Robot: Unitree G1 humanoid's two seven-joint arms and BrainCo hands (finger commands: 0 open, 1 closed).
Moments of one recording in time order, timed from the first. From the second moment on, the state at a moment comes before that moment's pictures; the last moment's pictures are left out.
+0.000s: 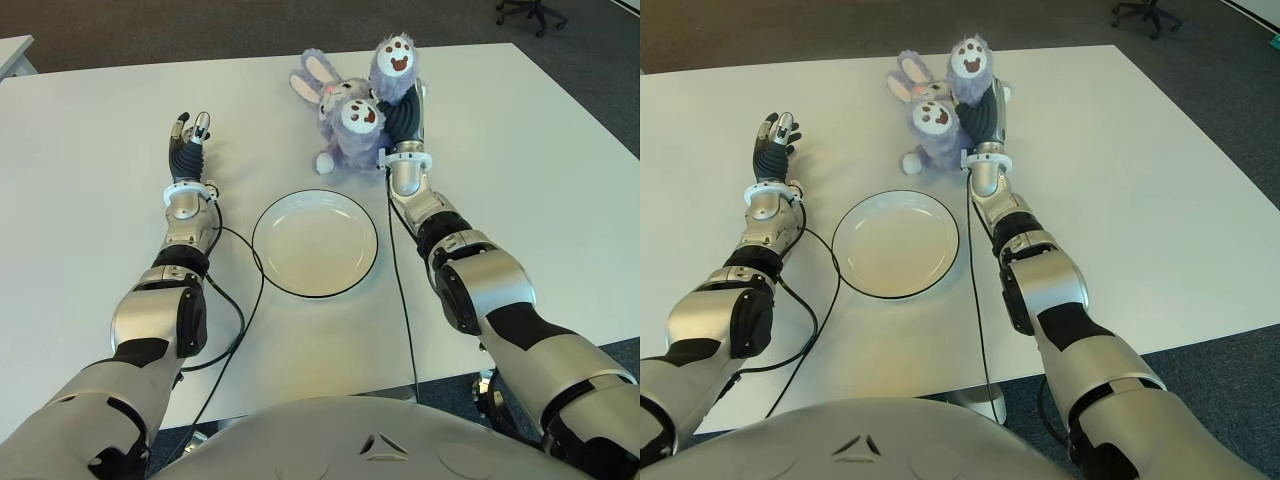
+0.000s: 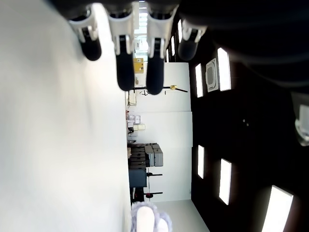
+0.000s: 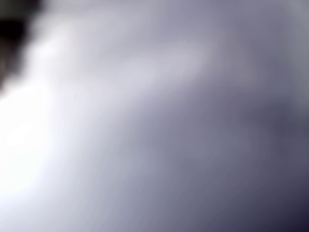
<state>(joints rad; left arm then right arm) -0.65 0.20 0.26 1.14 -0.09 -0.40 0.14 -0.96 -0.11 0.14 1.23 -0.39 -0.68 -0.63</state>
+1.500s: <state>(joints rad) -0.66 0.21 0.26 1.16 -0.09 -0.40 0.14 -0.93 -0.13 0.14 1.09 -0.41 -0.81 -0.65</state>
